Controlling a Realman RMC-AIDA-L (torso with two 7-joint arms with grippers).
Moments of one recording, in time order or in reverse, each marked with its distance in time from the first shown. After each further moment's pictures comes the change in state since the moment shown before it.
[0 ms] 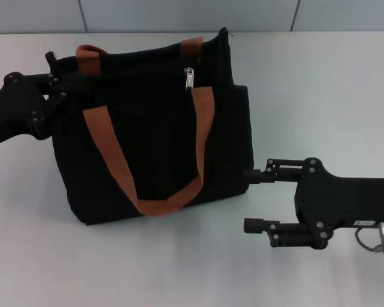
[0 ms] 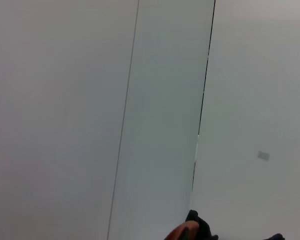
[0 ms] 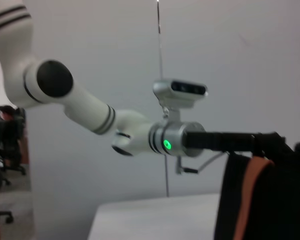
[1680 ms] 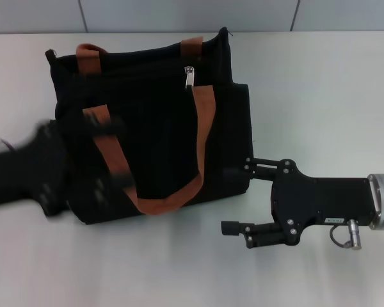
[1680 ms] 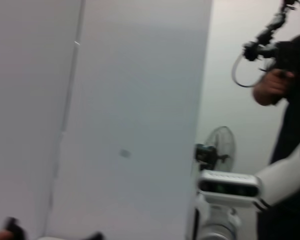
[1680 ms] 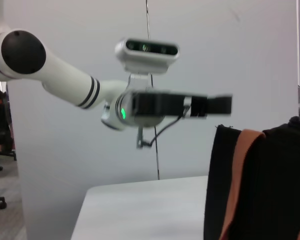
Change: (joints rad) left arm 0.041 -0.008 0.190 0.056 -0.012 0.270 0.000; right arm 0.058 0.011 -0.015 0.088 -0.013 0.093 -0.038
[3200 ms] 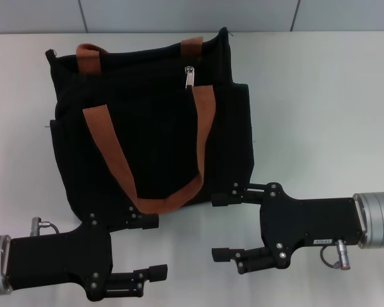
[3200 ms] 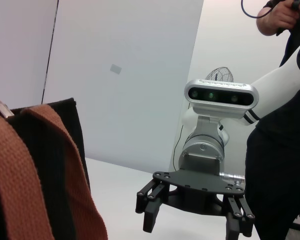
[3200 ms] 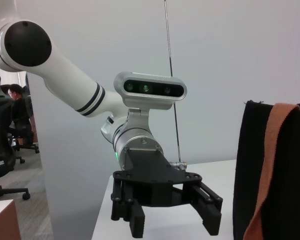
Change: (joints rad) left arm 0.061 -0.035 0.092 -0.157 0.185 -0.160 0.204; right arm 0.025 -0.003 -0.049 0.101 -0.016 0.038 -0.049
